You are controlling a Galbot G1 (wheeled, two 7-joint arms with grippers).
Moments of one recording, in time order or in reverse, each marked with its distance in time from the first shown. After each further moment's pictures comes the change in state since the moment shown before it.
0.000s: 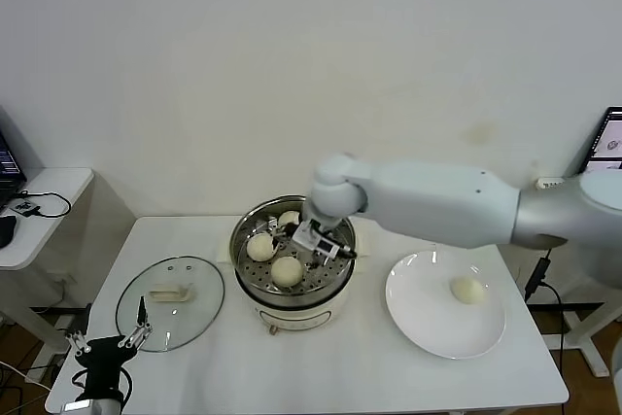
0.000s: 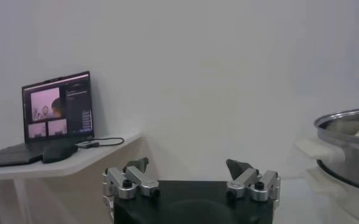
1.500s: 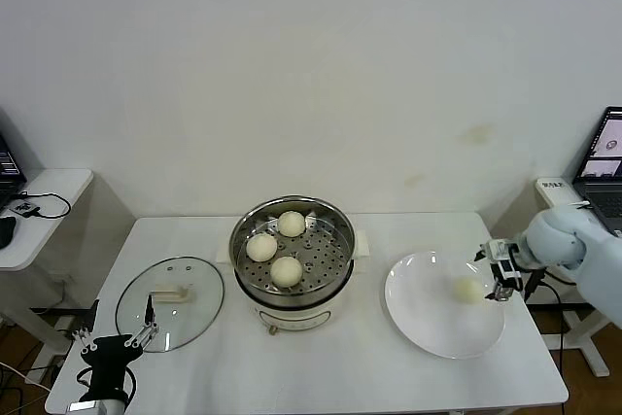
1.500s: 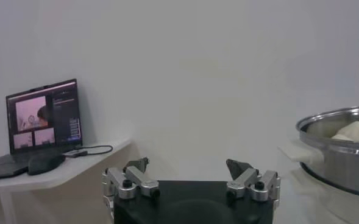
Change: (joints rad) left arm 0.023 0.013 0.015 -0.031 0.027 0.007 0.001; right arm -0.773 -0.635 0.678 -0.050 -0.217 -0.312 -0.035
